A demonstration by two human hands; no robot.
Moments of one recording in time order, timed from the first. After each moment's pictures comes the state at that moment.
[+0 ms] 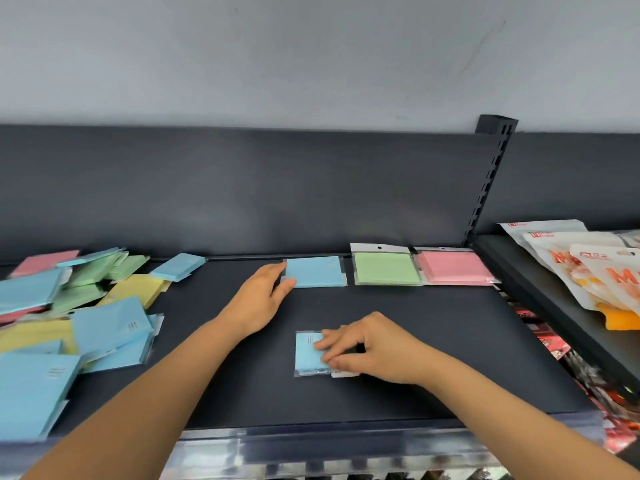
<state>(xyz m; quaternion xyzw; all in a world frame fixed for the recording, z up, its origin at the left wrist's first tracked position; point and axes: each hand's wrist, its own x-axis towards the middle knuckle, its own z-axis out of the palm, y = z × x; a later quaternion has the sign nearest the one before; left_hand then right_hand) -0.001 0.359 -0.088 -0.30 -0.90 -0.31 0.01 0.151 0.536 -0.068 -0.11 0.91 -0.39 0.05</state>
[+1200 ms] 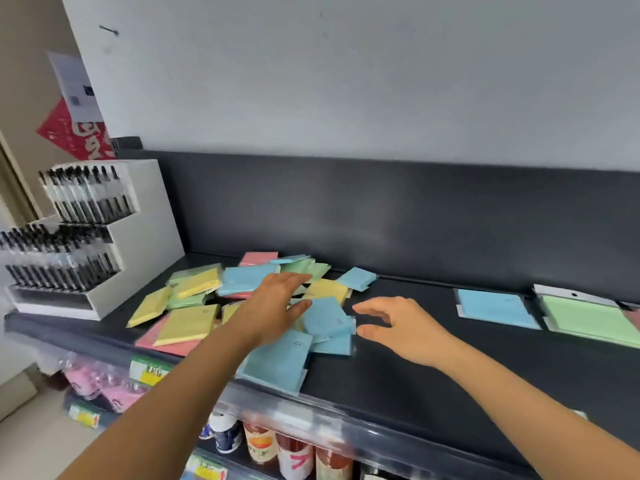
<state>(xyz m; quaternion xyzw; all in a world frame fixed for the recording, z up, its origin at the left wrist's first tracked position) 0.006 0.103 -0.047 -0.21 -0.95 -0.19 0.11 0.061 0.331 -0.039 -0.14 0.93 -0.34 0.01</state>
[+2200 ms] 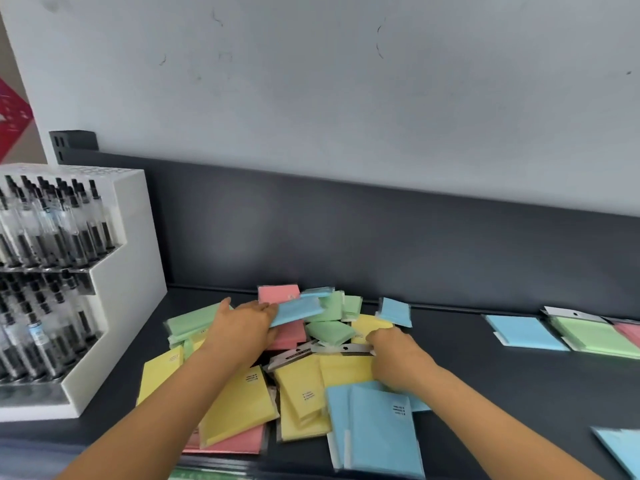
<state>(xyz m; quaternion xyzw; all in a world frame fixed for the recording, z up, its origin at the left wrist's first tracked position) -0.110 -0.034 -0.060 -0.24 -0.97 0.02 0.08 -0.016 0.181 -0.038 0.13 0.98 -0.10 0.12</state>
